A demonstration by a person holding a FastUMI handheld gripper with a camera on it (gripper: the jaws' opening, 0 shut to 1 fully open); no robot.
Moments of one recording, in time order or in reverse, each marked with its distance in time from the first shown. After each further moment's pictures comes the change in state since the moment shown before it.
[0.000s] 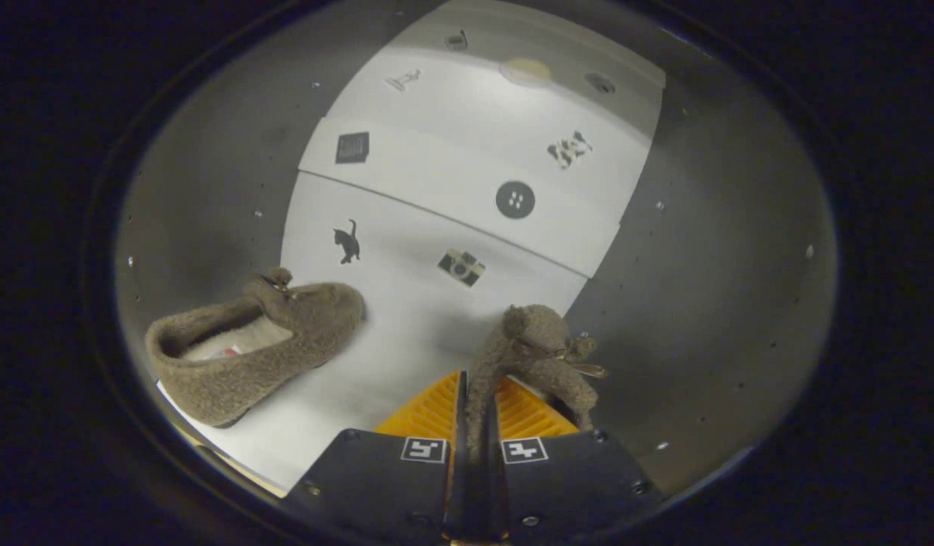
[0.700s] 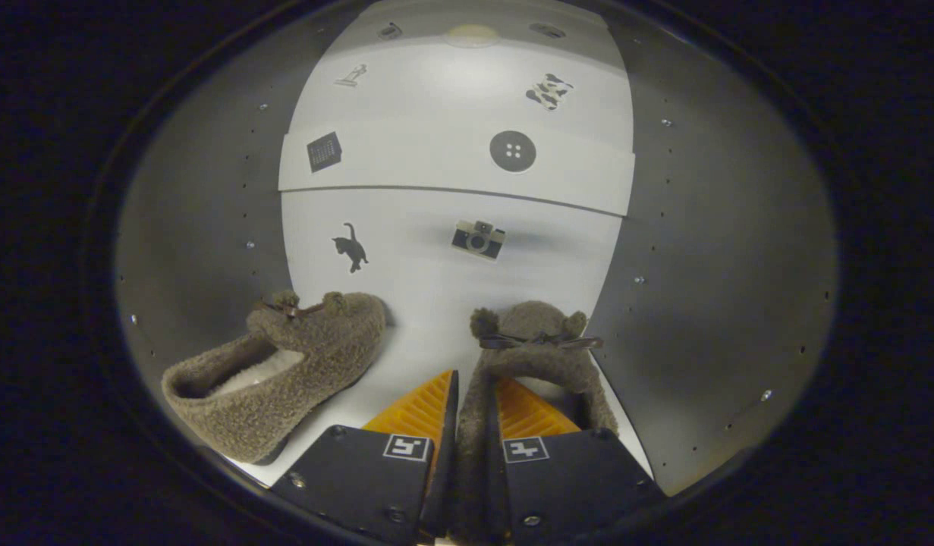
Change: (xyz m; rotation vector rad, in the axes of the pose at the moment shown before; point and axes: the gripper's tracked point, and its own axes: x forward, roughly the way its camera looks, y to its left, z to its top) arm 0.010 0.031 0.000 0.181 -0.004 0.122
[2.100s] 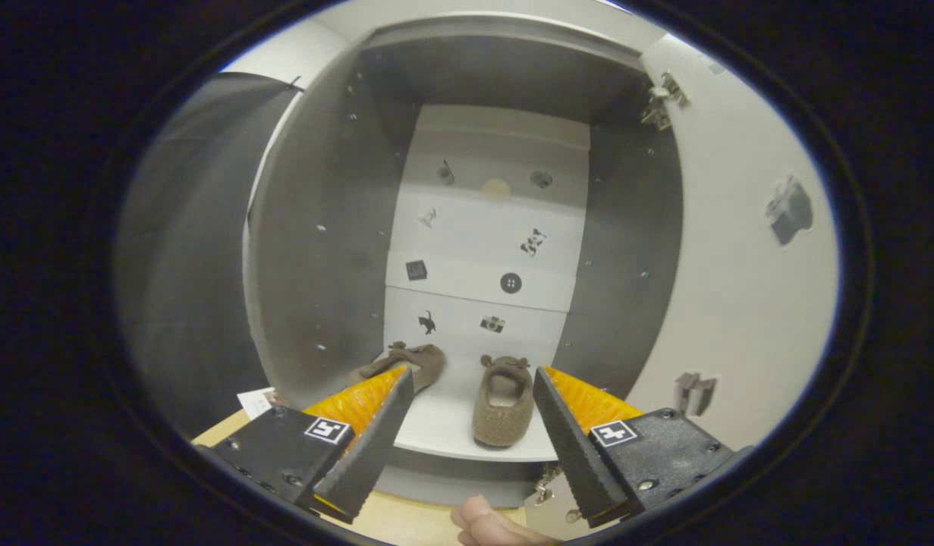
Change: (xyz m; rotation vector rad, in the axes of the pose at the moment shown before) arm -0.266 0.014 0.036 -0.067 -0.313 0.057
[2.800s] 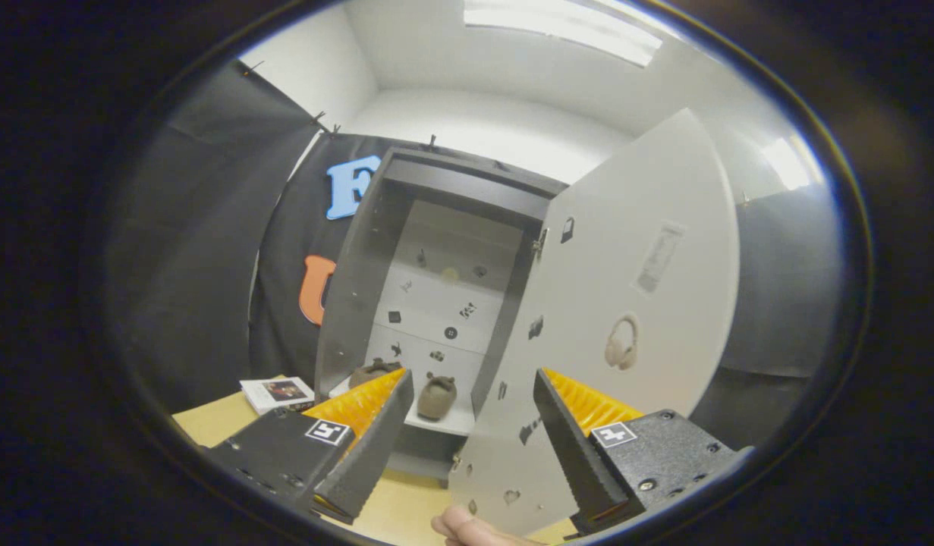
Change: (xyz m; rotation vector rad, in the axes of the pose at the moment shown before) arm -0.276 -0.058 0.050 -0.150 -0.141 -0.156
